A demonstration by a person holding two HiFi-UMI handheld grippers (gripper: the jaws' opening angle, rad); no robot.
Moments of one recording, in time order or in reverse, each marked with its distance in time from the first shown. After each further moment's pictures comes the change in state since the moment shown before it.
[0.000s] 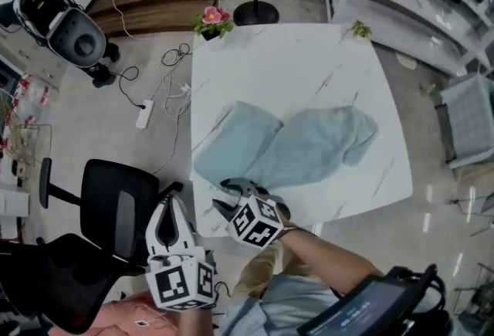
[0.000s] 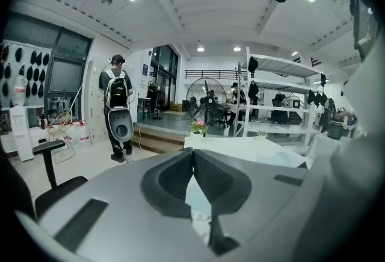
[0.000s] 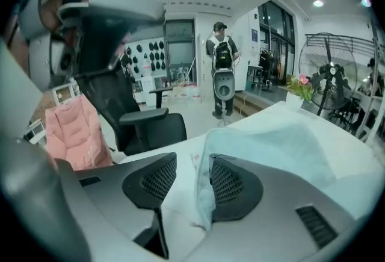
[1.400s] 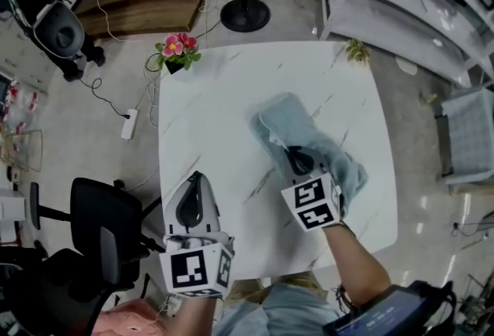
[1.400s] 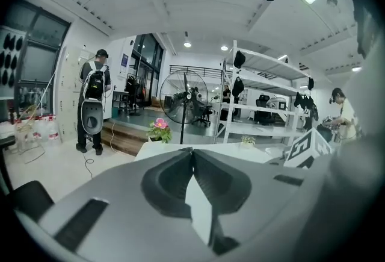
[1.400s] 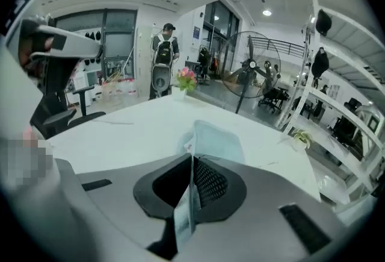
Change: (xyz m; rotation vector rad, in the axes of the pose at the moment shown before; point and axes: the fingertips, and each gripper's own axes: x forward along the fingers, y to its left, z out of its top) left arm 0.180 -0.151 0.036 0.000 0.052 -0.173; right arm -0.142 -0.317 -0.062 0.227 0.077 -0.514
